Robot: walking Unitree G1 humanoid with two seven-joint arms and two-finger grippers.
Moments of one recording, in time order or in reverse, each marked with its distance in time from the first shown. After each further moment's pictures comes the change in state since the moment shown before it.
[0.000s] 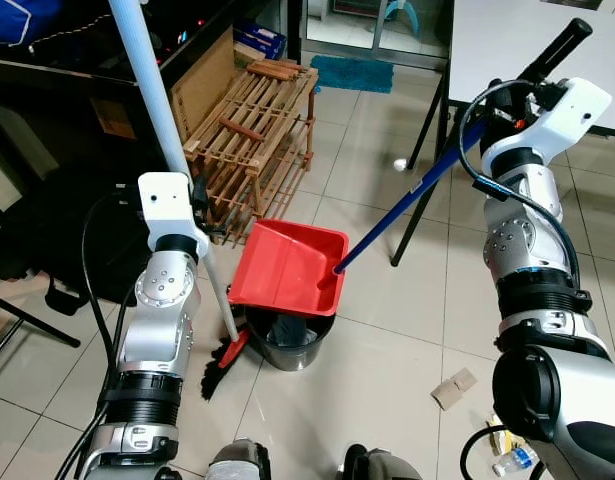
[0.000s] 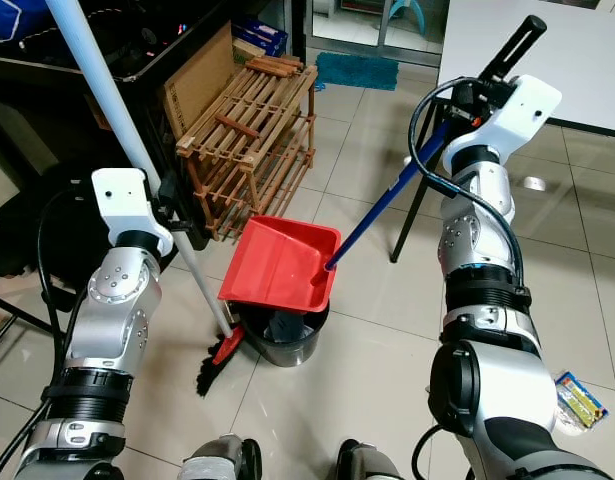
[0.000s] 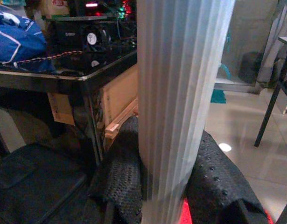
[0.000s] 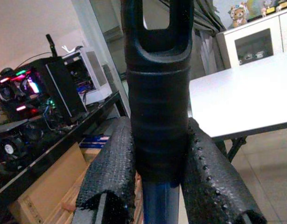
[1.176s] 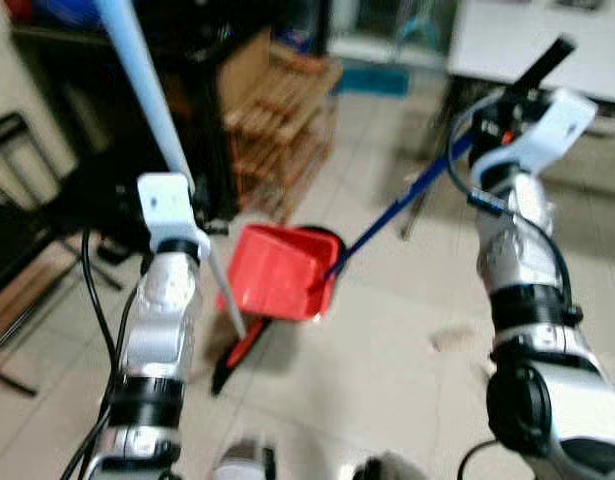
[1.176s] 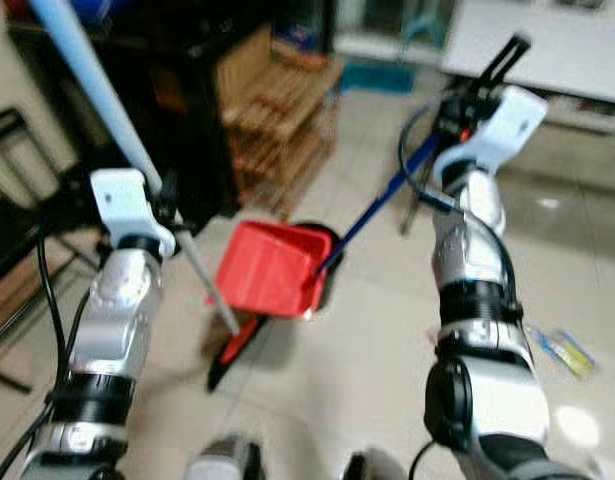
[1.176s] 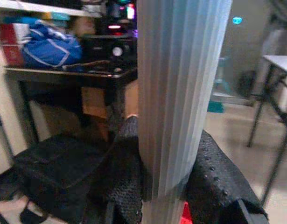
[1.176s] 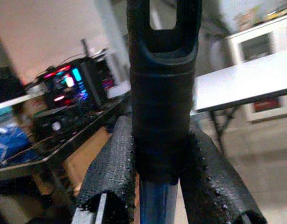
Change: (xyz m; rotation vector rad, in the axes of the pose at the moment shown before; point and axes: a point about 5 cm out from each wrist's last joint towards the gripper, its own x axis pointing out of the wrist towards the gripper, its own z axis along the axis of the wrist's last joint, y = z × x) left arm -0.002 -0.002 0.000 -0.012 -0.025 -0.005; right arm -0.010 0.002 -0.013 -0.001 0.044 0.013
